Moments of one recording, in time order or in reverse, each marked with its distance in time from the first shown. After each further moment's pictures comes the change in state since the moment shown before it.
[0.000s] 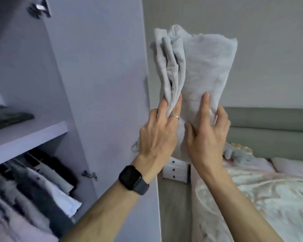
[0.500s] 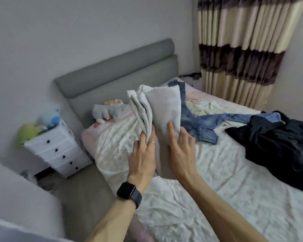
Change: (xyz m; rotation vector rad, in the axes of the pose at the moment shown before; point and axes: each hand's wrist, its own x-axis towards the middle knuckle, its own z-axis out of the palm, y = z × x) left_hand -0.162 0.278 0.229 -0.523 -0.559 0.433; right_hand -0.192 0.259 -0.181 -0.802 -0.182 0.631
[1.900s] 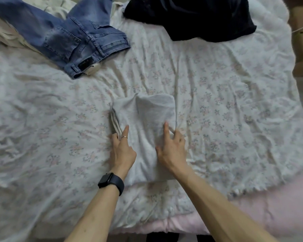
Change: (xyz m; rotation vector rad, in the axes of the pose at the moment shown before) left_hand -0.011 -0.041 0.483 -0.384 -1.024 0.215; right_hand -0.147 0.233 0.330 -0.018 -0.297 1.266
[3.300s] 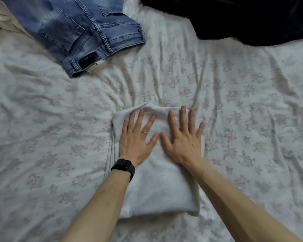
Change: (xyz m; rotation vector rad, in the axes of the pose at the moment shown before) left_hand 0.124 0.007 0.041 0.562 0.086 0.411; right_hand 0.135 0.007 0.003 -0.278 0.087 -0.306
